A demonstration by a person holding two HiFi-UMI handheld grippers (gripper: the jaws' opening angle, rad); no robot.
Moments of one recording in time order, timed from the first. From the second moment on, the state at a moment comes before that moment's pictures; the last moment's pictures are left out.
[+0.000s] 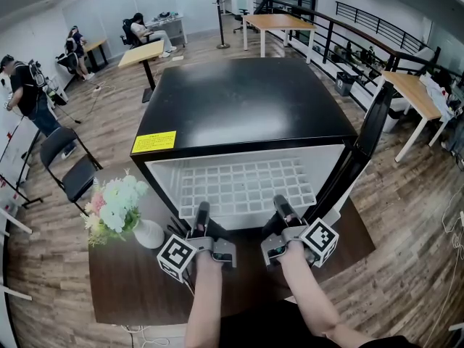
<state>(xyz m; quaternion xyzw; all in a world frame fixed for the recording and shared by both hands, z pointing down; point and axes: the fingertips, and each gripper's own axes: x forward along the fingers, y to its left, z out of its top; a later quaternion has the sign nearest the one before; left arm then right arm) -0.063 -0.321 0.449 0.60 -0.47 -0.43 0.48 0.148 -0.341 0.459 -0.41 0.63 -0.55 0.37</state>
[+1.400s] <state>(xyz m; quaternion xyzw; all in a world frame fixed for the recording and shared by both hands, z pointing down) -0.062 -0.296 0.453 0.60 -0.47 -0.43 0.48 0.150 -0.316 0.463 -0.40 0.63 -0.55 0.37</state>
